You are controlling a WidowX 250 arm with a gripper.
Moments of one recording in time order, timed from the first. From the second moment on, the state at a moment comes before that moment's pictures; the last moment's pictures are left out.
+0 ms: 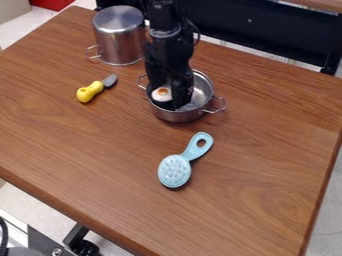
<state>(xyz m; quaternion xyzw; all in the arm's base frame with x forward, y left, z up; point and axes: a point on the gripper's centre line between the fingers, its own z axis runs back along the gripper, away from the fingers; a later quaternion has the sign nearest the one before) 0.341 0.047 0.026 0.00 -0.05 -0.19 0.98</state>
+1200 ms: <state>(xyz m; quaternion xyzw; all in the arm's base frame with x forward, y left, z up) 0.343 0.045 0.019 0.01 -0.05 -0.16 0.99</state>
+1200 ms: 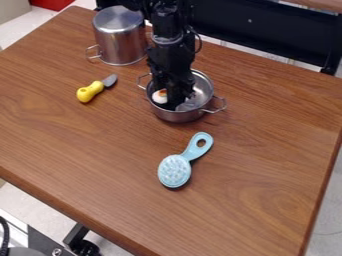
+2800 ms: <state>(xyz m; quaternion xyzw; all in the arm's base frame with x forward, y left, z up) 0.282 0.180 0.087 0.03 -0.03 0.02 1.00</state>
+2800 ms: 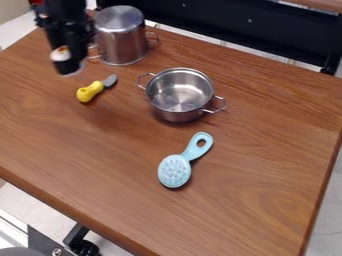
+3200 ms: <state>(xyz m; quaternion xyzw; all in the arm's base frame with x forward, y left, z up) 0.249 0.213 0.070 0.04 -0.02 -0.05 1.00</state>
